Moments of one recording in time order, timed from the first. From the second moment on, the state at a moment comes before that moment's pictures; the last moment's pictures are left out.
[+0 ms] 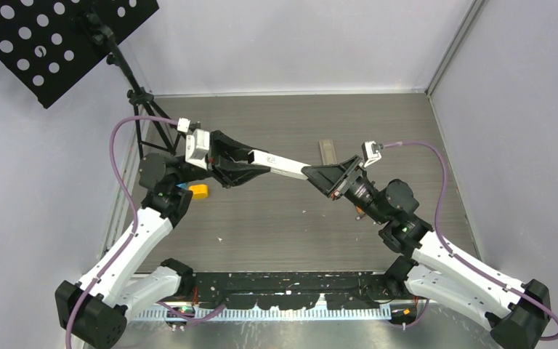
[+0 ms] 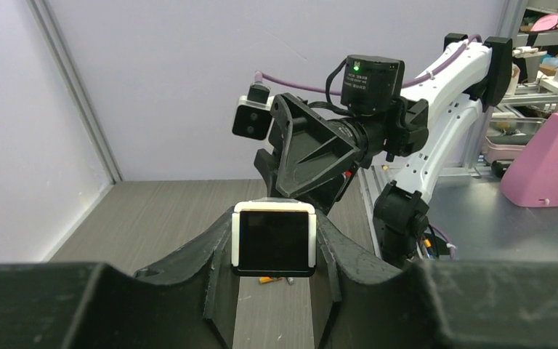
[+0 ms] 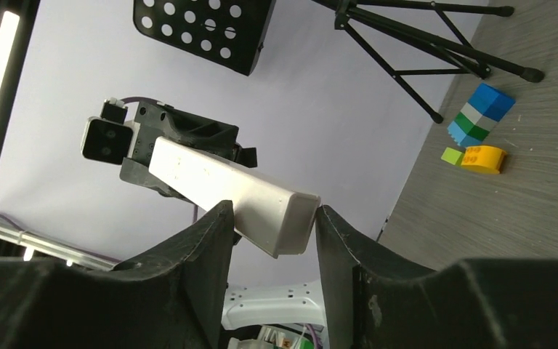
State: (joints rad) left arm -0.44 0.95 0.84 0.70 1.01 -0.39; right arm 0.77 0.75 0.54 0.46 -0.10 1.27
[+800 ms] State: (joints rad) left arm -0.43 0.86 0.88 0.28 0.97 -0.09; right arm 0.76 0.72 0.67 0.20 -0.08 1.09
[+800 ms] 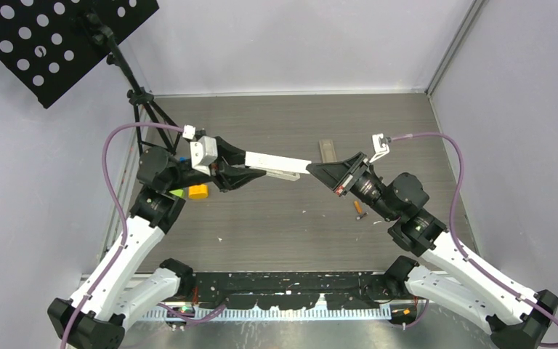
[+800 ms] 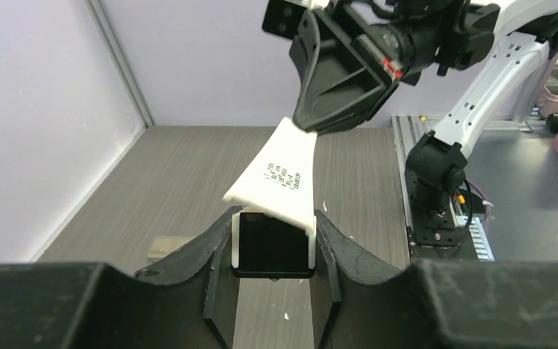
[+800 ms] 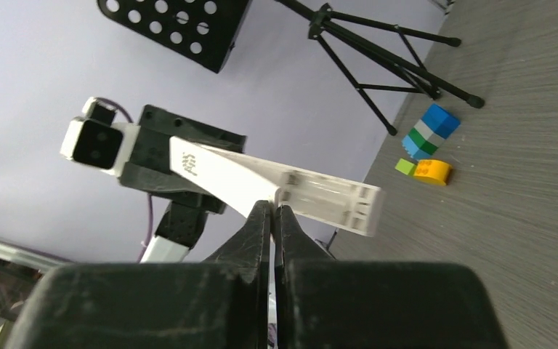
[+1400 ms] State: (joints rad) left arm -0.43 0.70 0.72 -0.08 0.72 -0.12; right arm 0.76 0.70 0.69 -0.05 0.19 1.08
